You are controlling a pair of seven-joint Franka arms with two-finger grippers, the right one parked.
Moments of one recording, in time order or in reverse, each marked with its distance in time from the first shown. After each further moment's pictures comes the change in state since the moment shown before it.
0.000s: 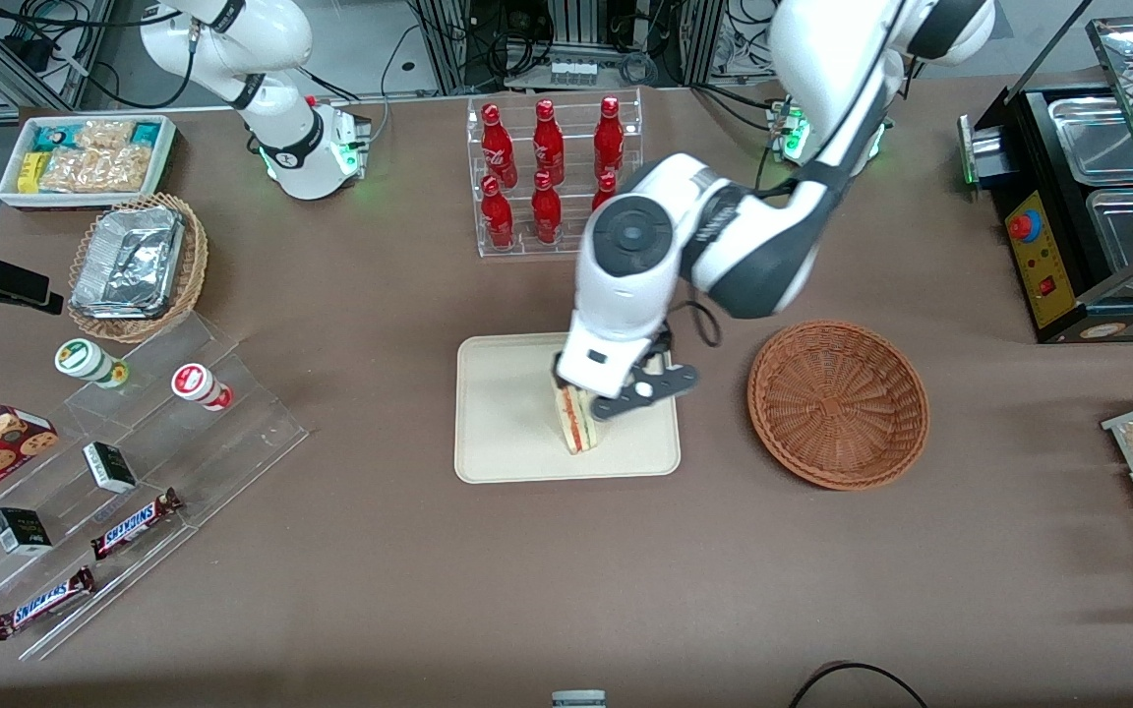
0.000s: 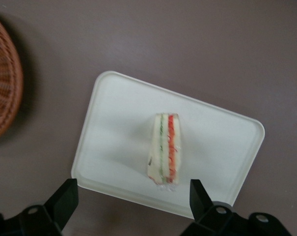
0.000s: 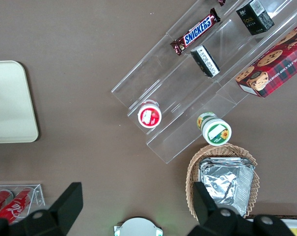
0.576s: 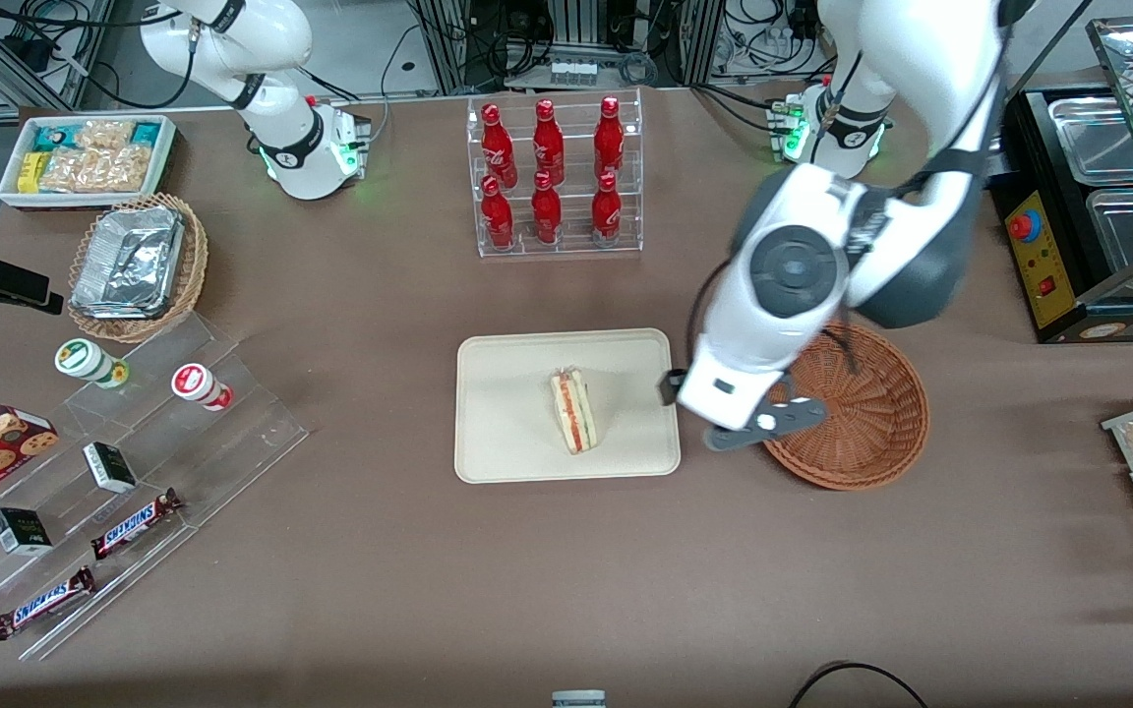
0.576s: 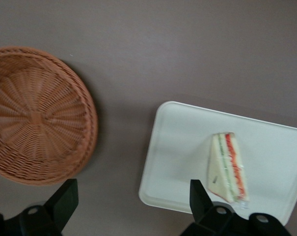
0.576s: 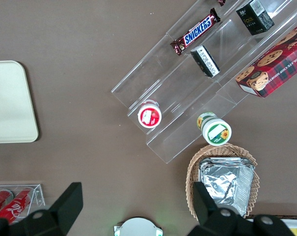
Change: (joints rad) arm 0.168 -0.132 0.008 -0.144 0.000 -0.051 0.303
